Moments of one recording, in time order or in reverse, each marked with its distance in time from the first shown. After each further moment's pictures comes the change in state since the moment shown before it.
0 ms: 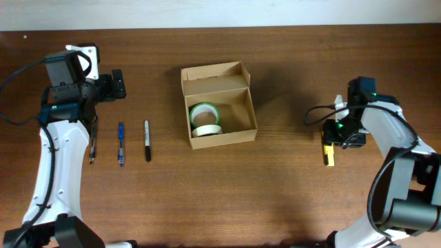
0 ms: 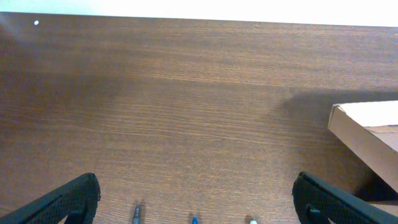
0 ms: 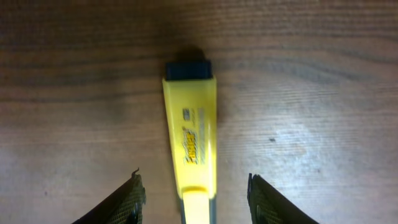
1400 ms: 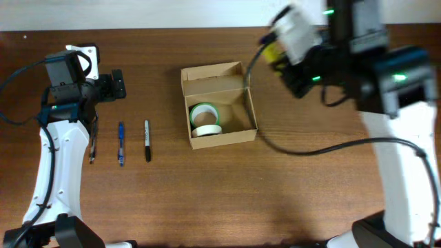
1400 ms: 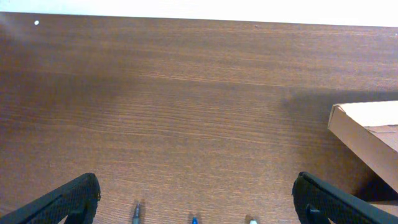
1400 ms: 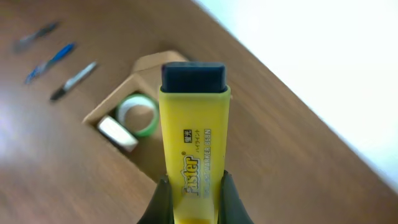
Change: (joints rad) left arm 0.000 0.000 0.000 0.000 0.000 0.000; right arm 0.553 -0.120 1.058 -0.474 -0.175 -0.391
